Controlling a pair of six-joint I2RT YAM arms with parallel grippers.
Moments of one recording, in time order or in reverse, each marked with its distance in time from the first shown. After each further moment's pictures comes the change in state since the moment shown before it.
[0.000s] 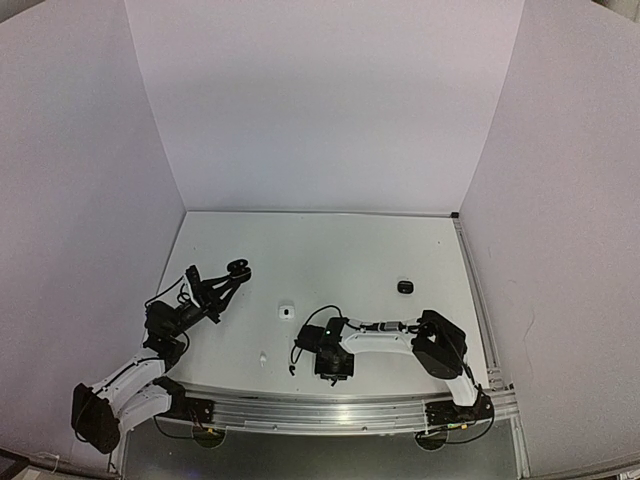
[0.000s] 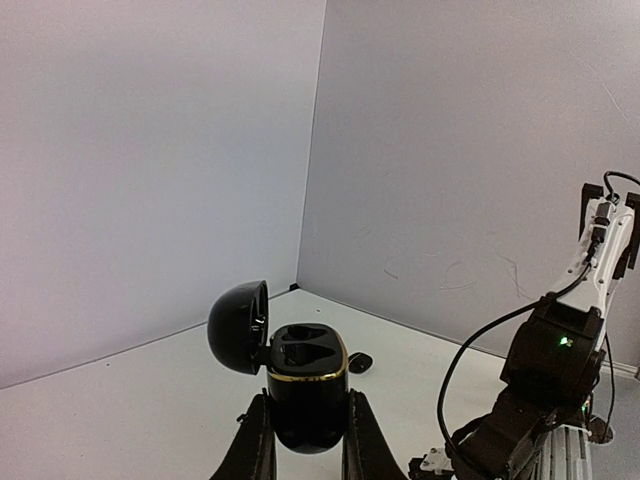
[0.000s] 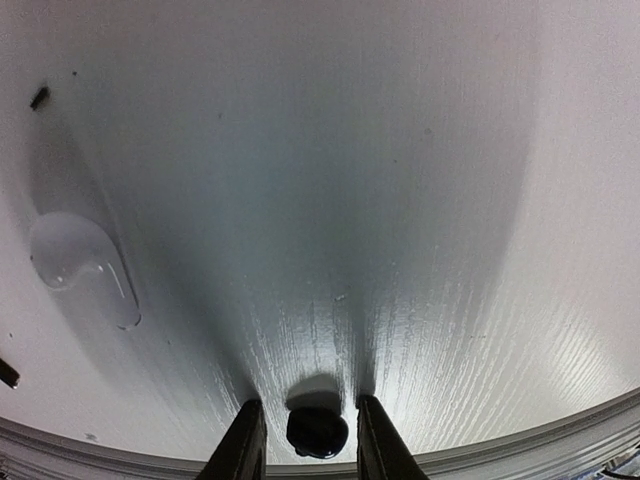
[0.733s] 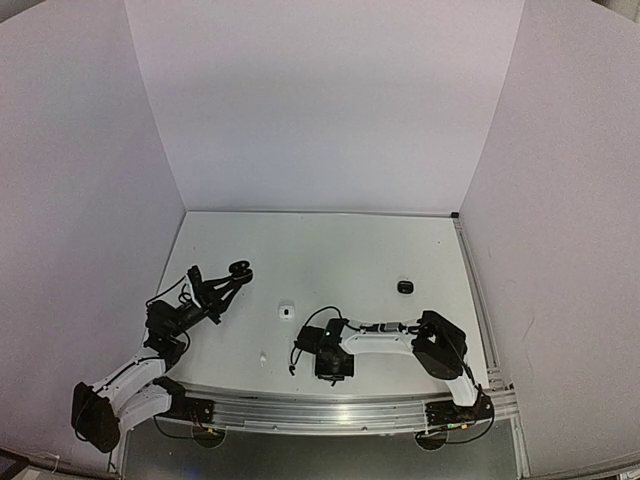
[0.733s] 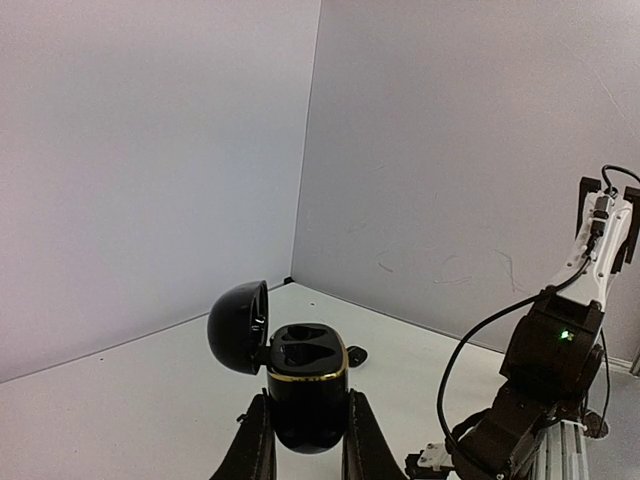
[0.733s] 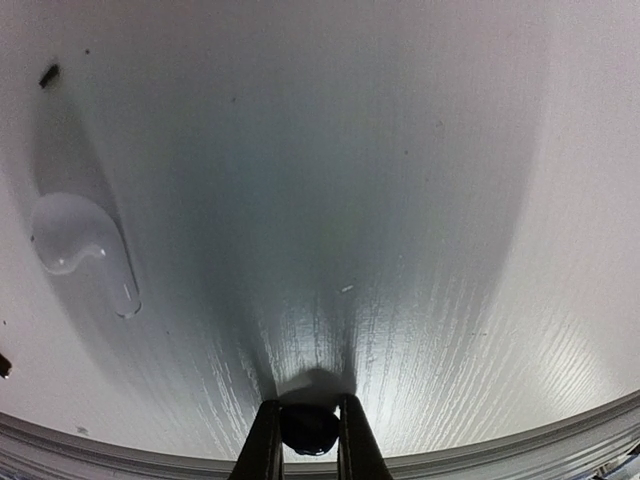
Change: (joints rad) left arm 0.000 0.011 0.000 -0.005 0.018 0.000; right arm 0.006 -0.002 -0.004 -0.001 0.011 -0.028
